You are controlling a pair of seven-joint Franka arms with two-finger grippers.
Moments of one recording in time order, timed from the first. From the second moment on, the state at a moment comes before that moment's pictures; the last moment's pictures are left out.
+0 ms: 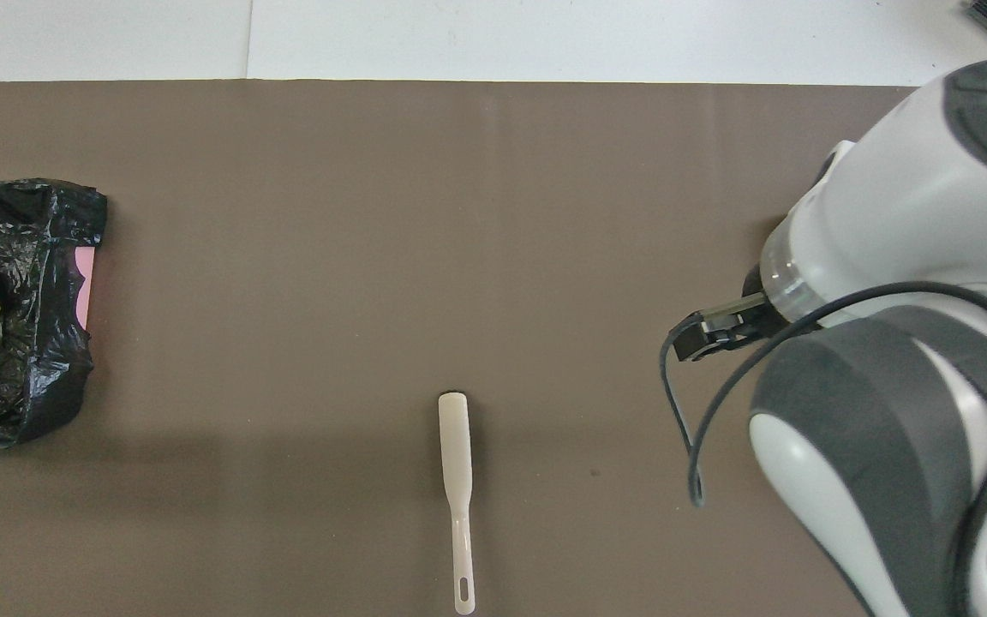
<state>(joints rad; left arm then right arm) 0.19 -0.01 0.00 -1.68 1.10 1.67 1.18 0.09 0.08 0.18 -1.48 -0.04 1.43 0.07</state>
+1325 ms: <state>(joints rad) -0.03 0.03 -0.05 -1.48 0.30 1.33 0.45 -0.06 0.04 0.10 -1.42 -0.09 1.43 0.06</state>
